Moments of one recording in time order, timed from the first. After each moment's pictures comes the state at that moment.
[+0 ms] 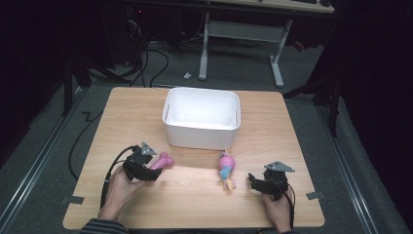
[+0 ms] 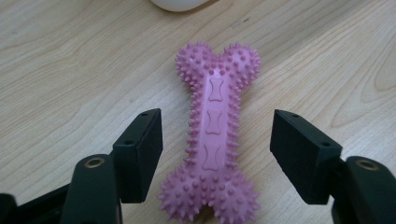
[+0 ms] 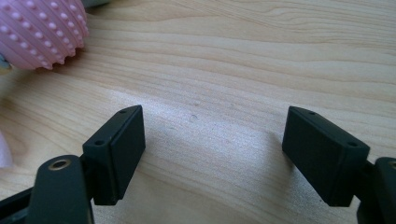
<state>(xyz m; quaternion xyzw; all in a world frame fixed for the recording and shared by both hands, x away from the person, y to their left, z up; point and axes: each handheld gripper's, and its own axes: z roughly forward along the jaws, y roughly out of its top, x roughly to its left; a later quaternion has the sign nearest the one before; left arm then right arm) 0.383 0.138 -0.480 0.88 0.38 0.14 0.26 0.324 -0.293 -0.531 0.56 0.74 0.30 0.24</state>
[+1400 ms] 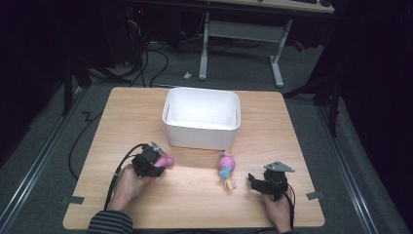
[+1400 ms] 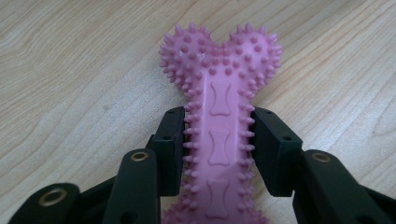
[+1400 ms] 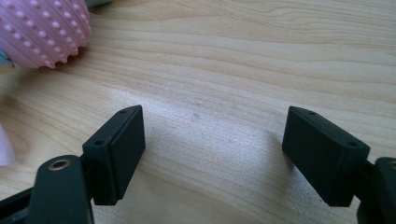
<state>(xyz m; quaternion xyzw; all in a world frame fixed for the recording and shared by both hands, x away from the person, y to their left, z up) 0.405 0.123 -0.504 0.90 0.37 0.11 0.22 0.324 -0.293 -0.531 0.55 0.74 0.30 0.24</state>
